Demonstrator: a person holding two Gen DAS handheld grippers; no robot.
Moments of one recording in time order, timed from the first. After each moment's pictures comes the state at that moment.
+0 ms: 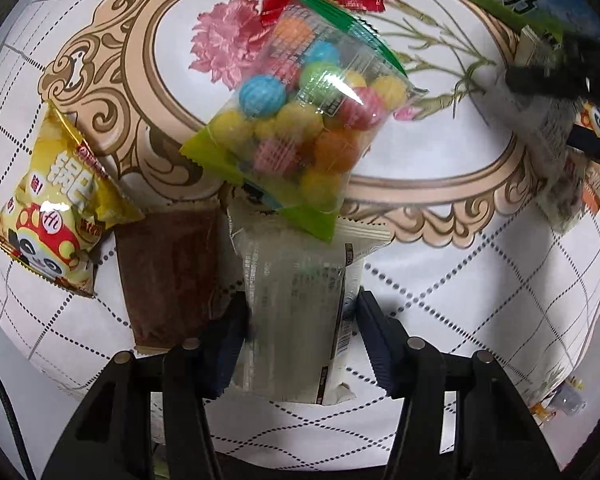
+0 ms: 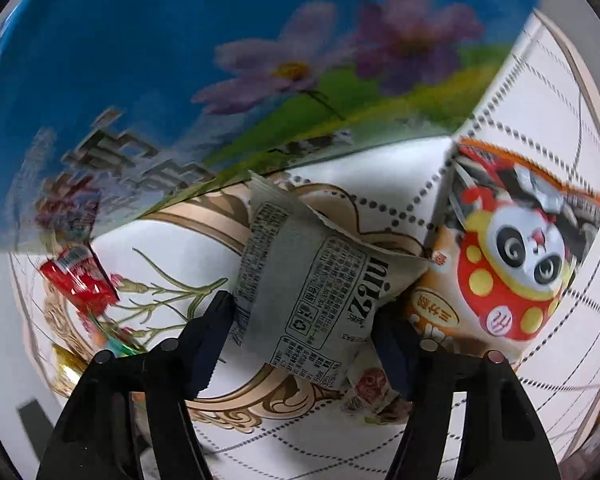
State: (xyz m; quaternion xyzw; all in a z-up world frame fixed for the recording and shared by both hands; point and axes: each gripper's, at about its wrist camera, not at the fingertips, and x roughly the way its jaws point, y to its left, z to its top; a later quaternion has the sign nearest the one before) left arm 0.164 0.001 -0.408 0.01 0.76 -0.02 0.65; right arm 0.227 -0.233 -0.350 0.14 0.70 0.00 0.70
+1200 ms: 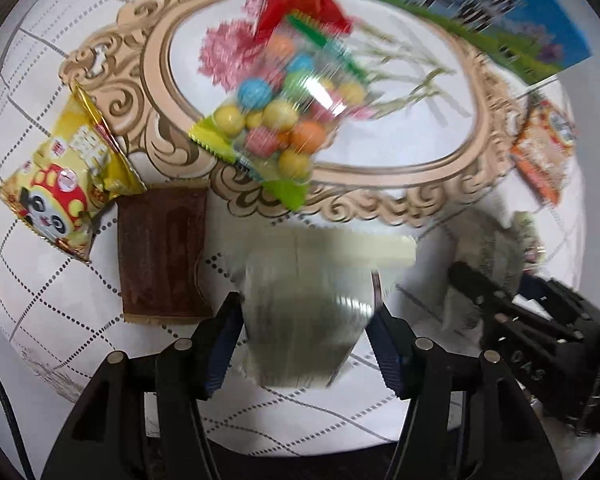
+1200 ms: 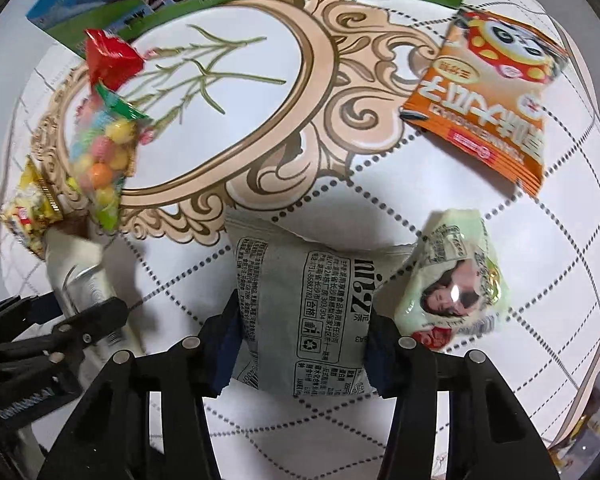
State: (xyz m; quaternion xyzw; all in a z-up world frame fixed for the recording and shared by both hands) left arm 0.103 0.029 -0.378 -0.04 0.73 -0.05 0.68; right arm 0.103 -0.226 -0.336 0.07 0.71 0.06 0.70
